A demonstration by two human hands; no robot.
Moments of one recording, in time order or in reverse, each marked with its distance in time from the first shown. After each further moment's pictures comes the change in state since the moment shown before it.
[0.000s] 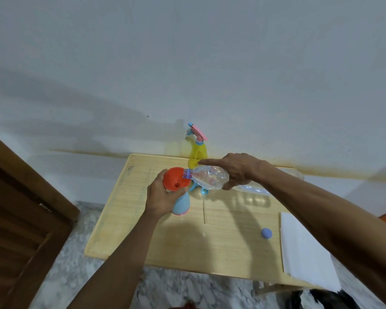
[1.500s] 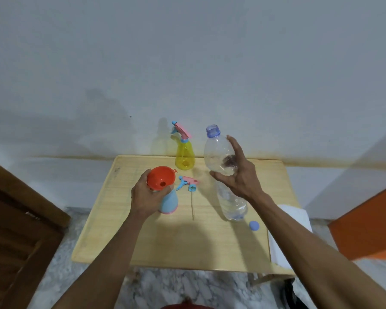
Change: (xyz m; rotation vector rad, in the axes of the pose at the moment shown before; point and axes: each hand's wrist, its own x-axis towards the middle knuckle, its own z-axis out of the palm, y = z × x) left_hand 0.003 -0.009 0.007 0.048 0.053 -0.059; right_hand -0.058 -0.009 0.063 0.926 0.860 0.277
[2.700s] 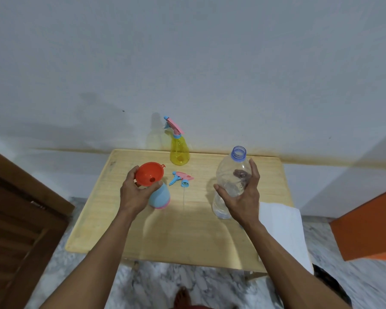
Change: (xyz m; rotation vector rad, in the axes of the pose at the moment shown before) left_hand -0.008 0.004 0.012 -0.109 0.044 -0.098; right_hand -0.065 0.036 -0.007 0.192 0.233 0.253
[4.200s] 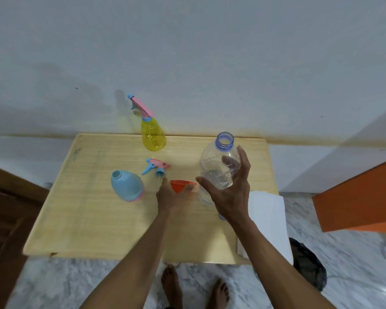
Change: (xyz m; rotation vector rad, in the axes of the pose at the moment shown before) left_hand -0.033 0.006 0.184 0.297 -0.157 -0.363; right_hand 0.021 0.013 -0.023 -0.060 0.037 -0.028
